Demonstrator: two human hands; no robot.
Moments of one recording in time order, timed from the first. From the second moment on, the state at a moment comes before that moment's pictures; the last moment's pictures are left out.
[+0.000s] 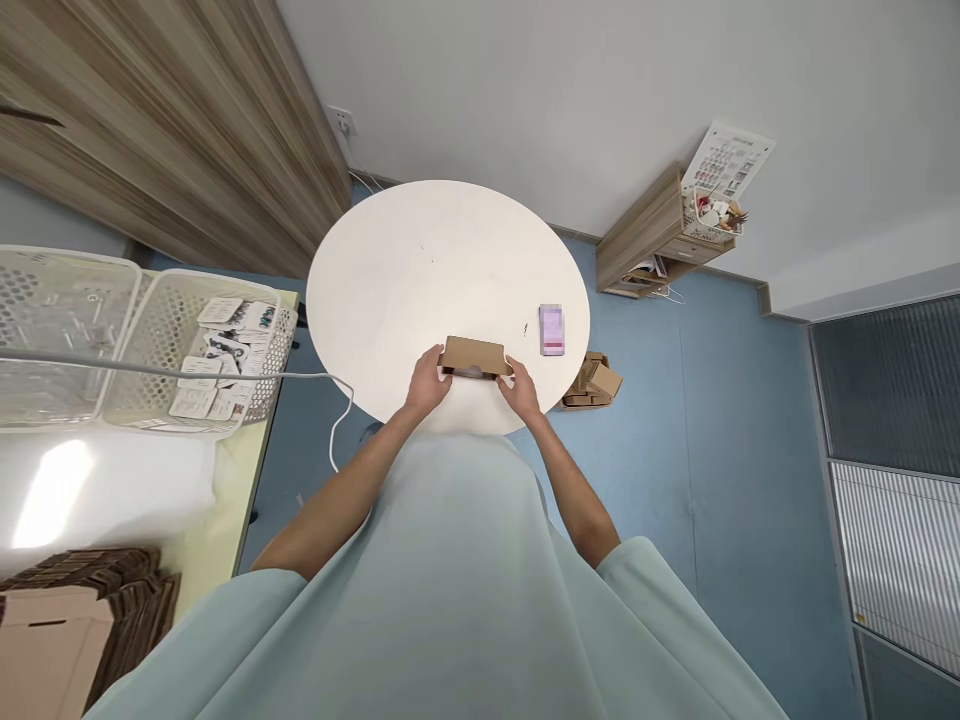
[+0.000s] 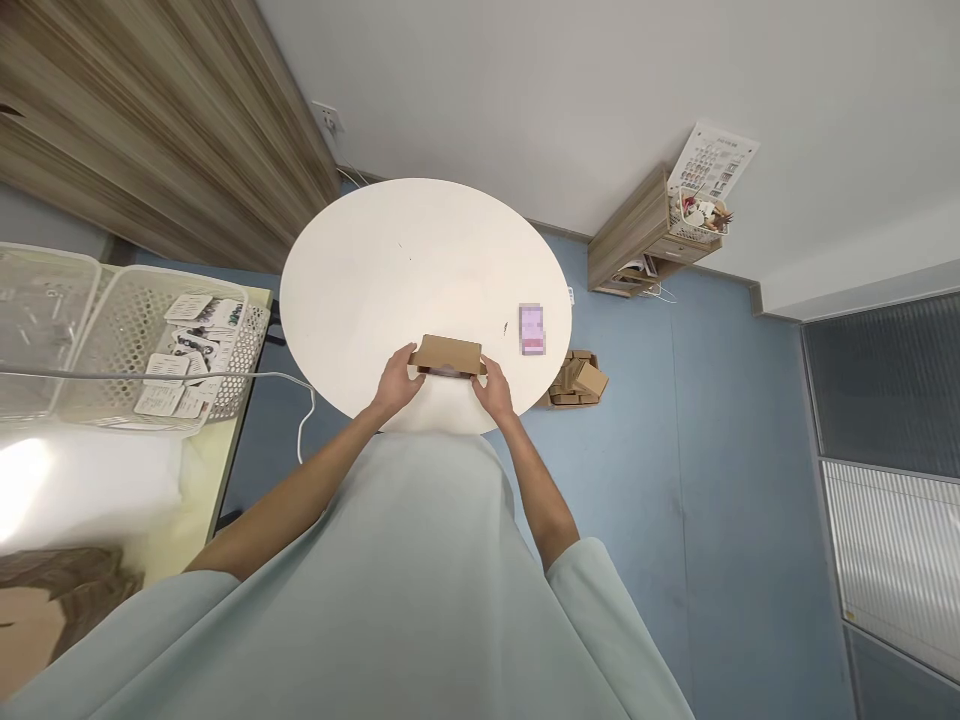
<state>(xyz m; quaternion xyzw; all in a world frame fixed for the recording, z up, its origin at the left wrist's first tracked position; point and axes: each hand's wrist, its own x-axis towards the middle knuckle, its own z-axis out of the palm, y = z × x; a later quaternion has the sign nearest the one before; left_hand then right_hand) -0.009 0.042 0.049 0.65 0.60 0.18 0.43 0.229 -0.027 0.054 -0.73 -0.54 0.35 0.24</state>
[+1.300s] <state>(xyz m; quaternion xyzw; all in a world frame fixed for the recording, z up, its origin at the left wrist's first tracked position) -0.022 -0.001 0.020 0.59 0.67 0.09 0.44 0.201 -0.068 0.012 -0.79 -0.44 0.39 0.17</state>
